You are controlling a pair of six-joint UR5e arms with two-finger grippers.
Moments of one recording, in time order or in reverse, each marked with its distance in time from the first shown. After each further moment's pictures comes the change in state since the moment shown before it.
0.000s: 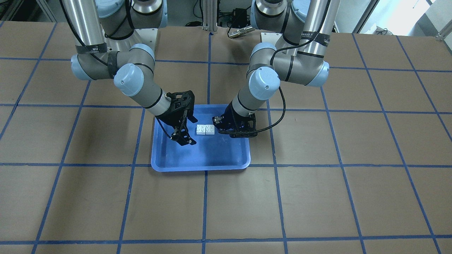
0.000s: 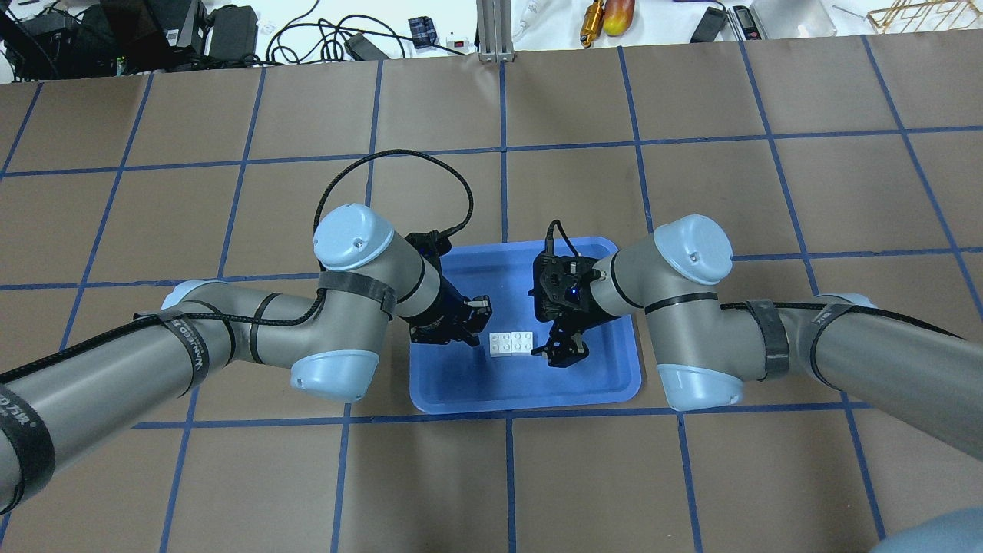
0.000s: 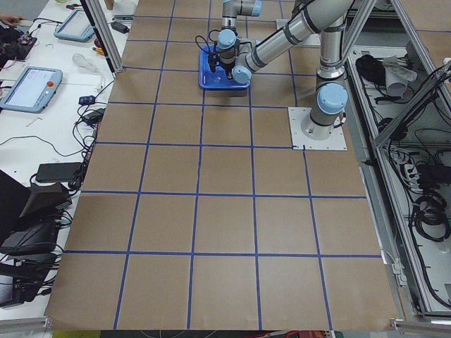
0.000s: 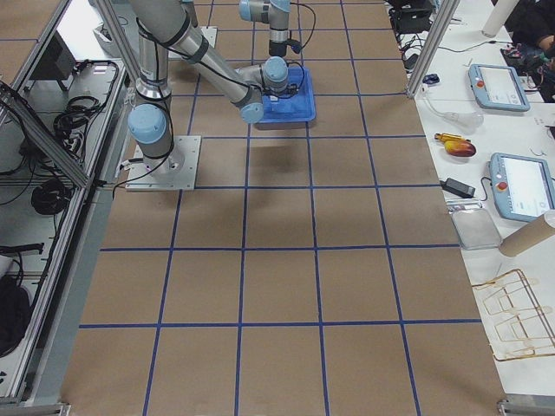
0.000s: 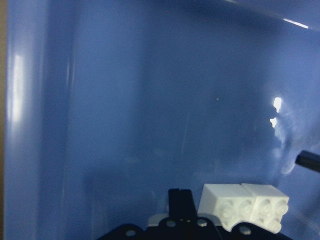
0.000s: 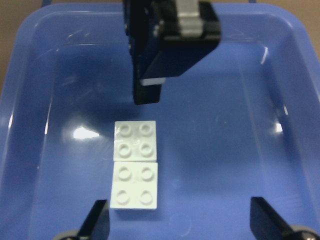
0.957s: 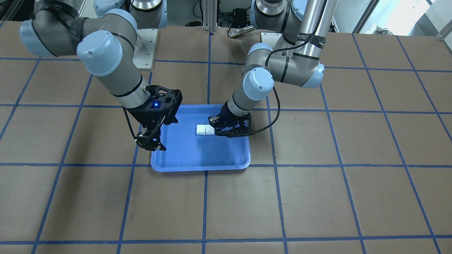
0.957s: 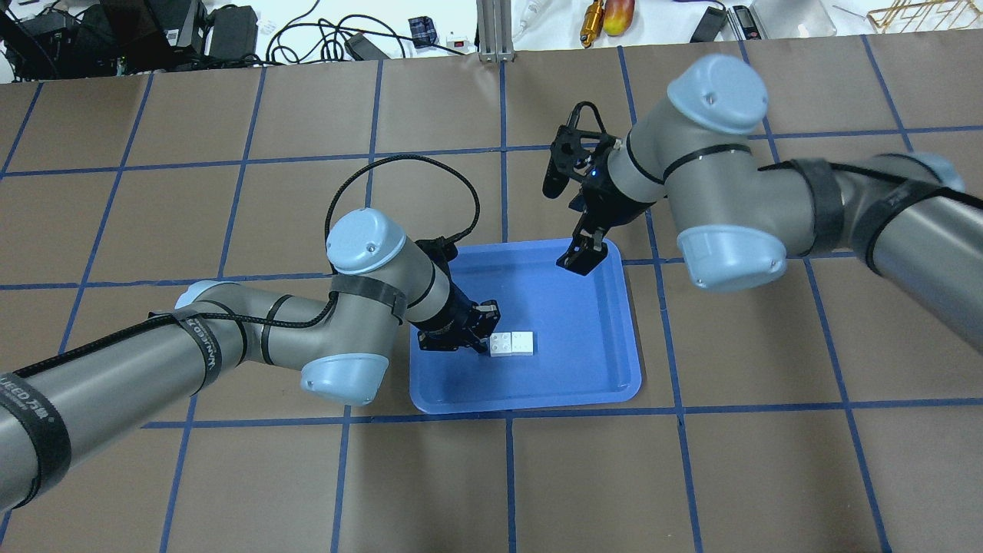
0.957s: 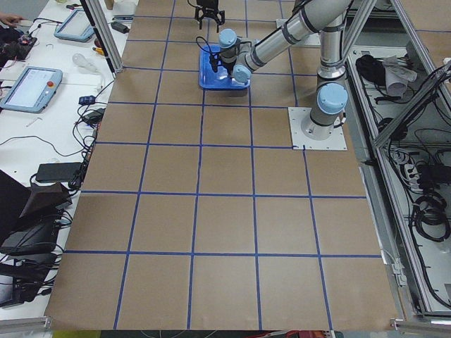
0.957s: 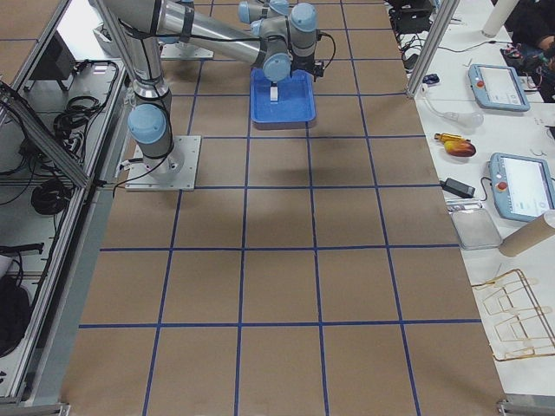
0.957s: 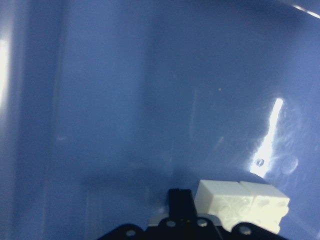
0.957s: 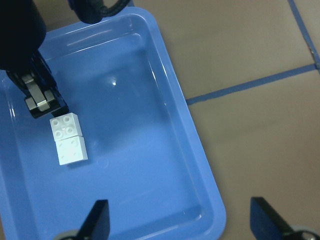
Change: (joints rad) left arm -0.035 -0.018 0.004 0.000 -0.003 -0.085; right arm -0.020 -0.133 -0.454 0.638 -0.284 0.245
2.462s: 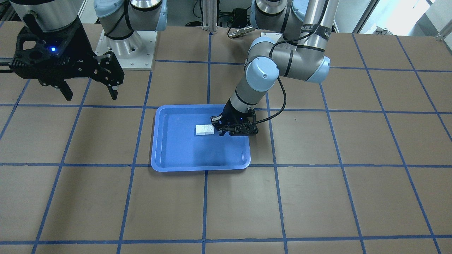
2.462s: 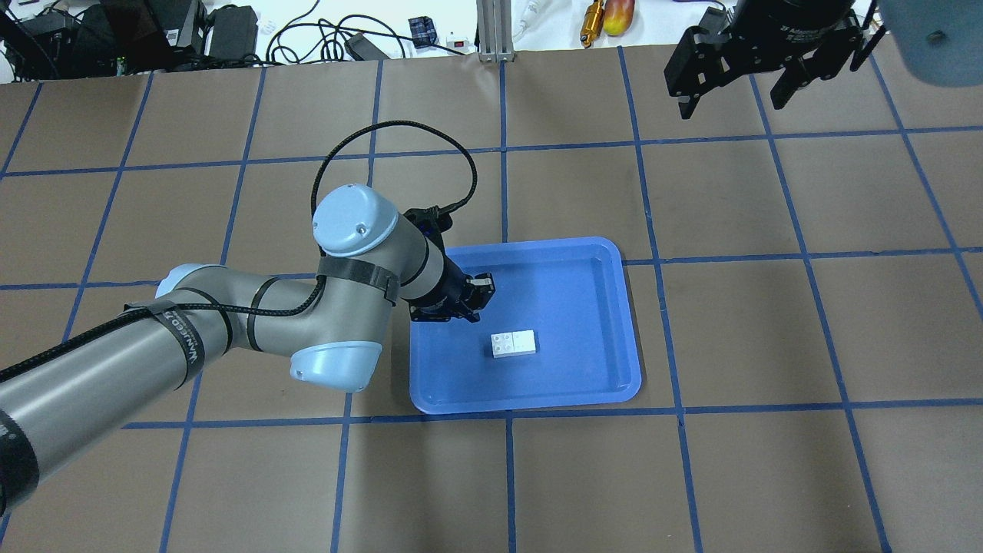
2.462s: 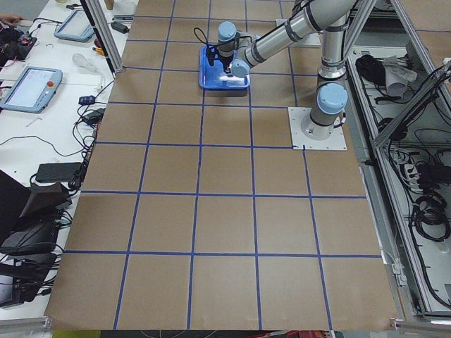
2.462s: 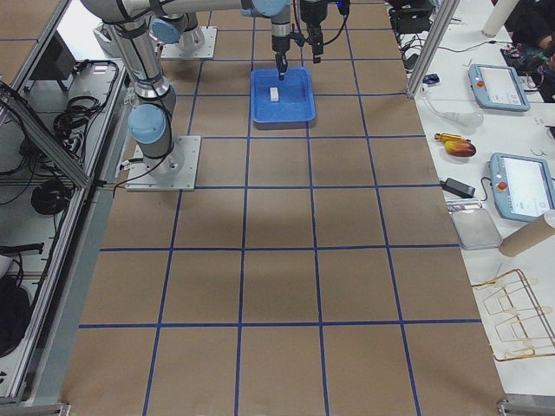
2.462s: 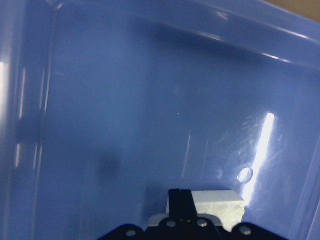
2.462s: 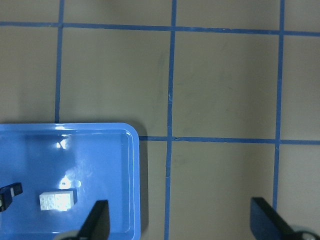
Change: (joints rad) left arm 0.021 0.071 0.049 0.004 0.100 0.106; right arm -0.094 -0.127 -0.307 0.418 -0.269 1.158
